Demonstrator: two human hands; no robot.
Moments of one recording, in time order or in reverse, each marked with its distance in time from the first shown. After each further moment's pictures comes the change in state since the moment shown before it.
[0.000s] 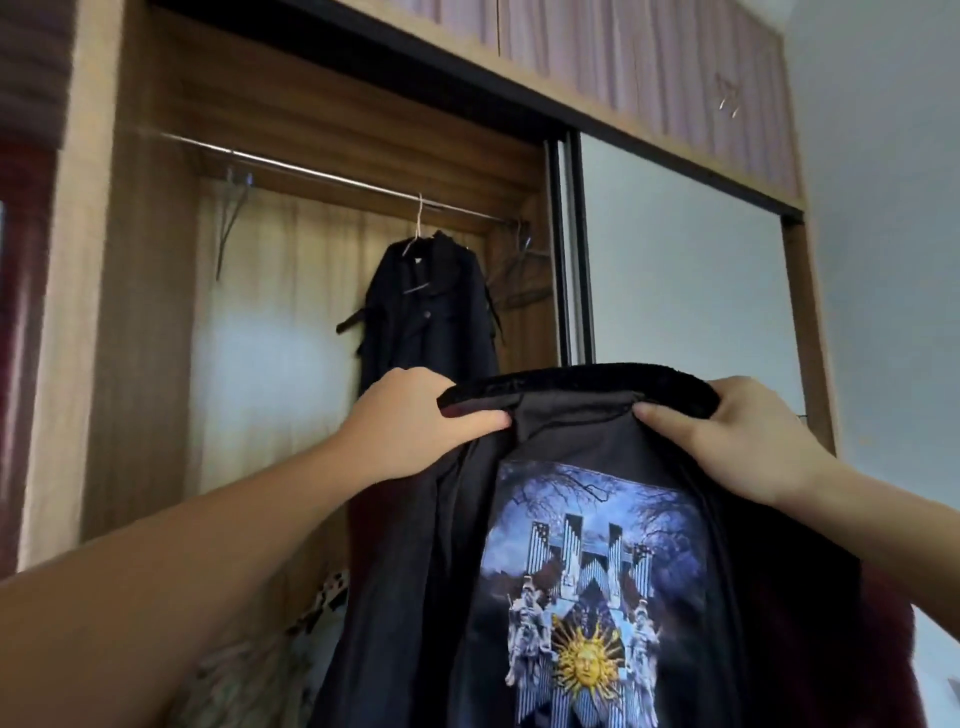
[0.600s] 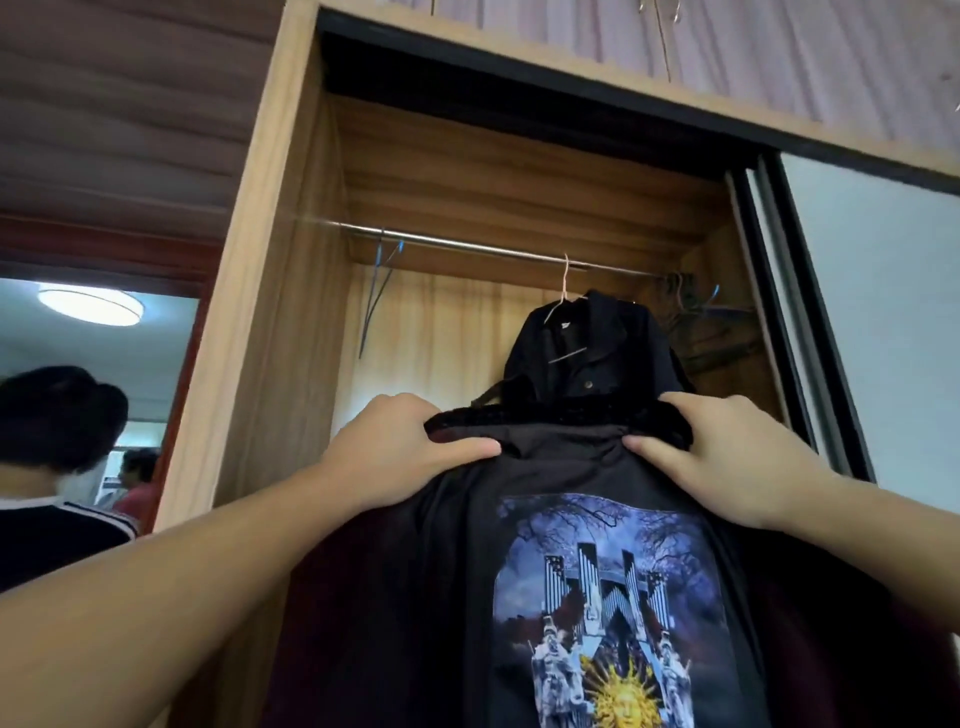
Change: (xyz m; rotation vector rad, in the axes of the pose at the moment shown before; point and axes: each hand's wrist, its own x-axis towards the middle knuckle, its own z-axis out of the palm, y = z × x) left_hand 0.048 -0.207 -0.066 0.254 0.162 -0.176; right_hand 0.156 -0.085 0.206 -0.163 -0.010 -0.492
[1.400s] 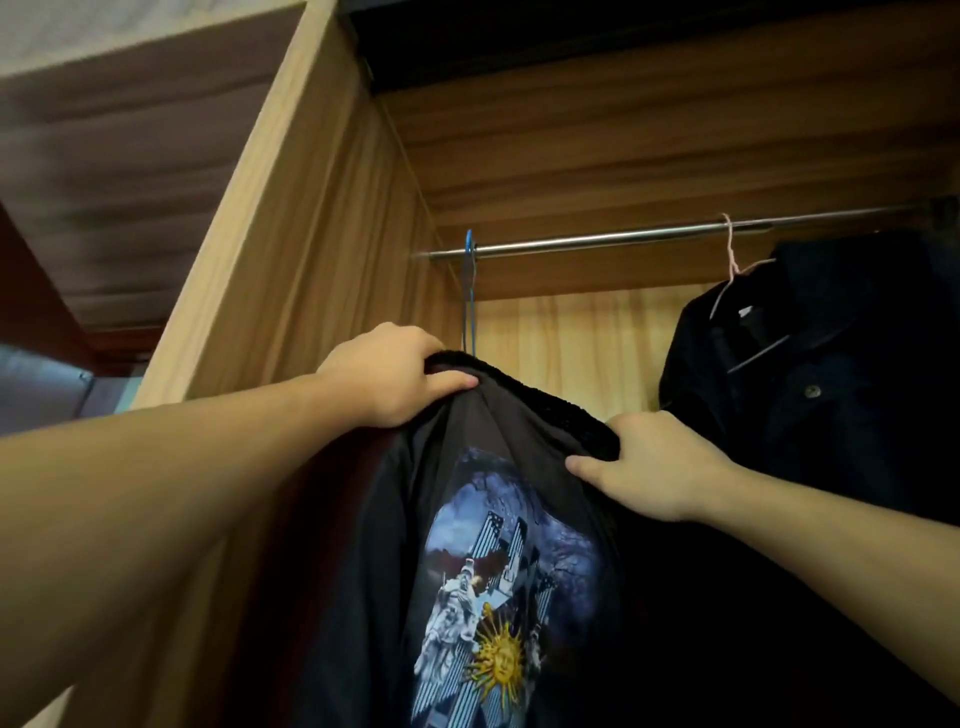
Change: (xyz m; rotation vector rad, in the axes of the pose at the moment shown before) left_hand 0.137 -0.099 -0.016 0.698 0.088 -0.115; right_hand 0.195 -0.029 0.217 0.385 -0.155 -0.108
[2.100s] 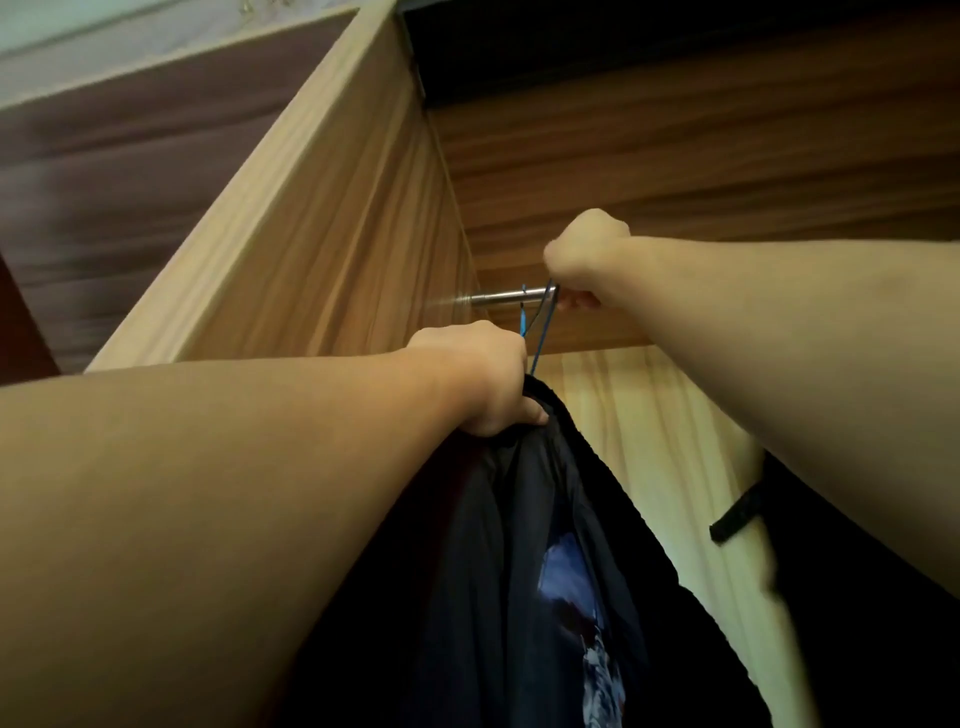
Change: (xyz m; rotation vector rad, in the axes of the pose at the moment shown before) left_hand 0.079 -0.020 0.015 0.325 -0.071 0.037; right_hand 0.211 -0.140 -0.058 0.241 0.398 0.083
